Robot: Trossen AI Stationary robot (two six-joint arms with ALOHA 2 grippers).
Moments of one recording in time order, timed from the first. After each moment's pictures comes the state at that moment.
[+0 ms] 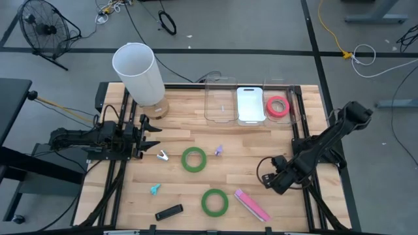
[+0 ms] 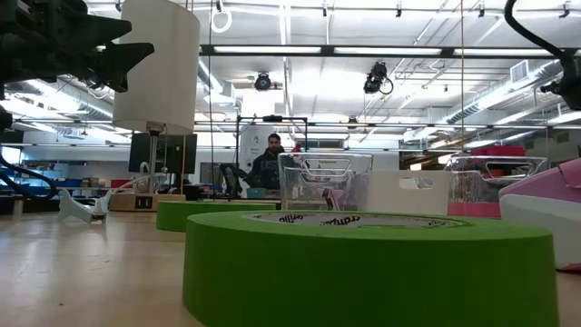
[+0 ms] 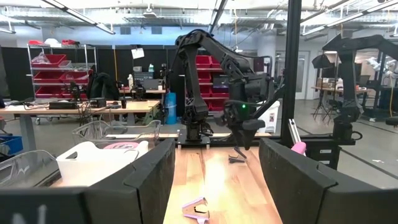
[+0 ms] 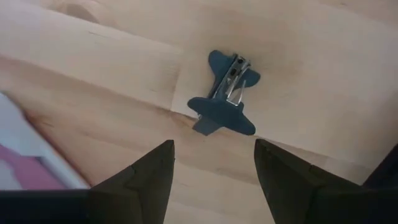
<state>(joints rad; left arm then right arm) -0.03 0.01 0.01 0.21 -0.01 -0.02 0.73 1.34 0.75 -0.83 -0.04 2.03</state>
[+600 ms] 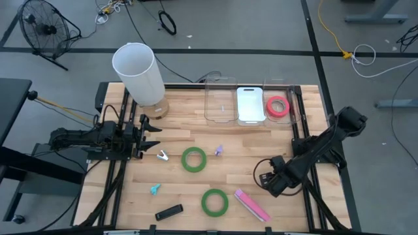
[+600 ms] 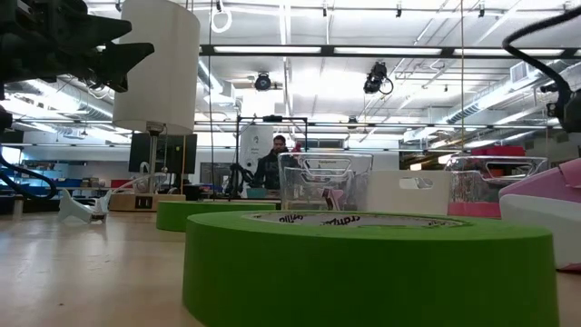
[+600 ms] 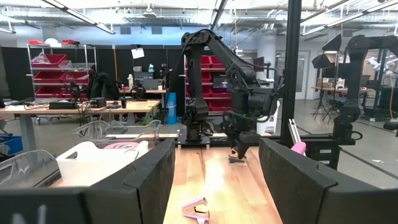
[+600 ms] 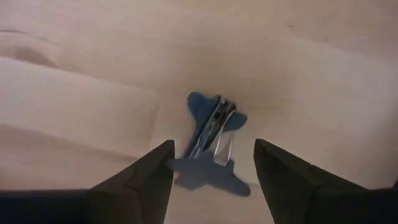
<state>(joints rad) -0.03 0.01 0.01 0.21 -0.01 -0.02 0.73 1.48 0.75 -0.83 0.02 2.06</state>
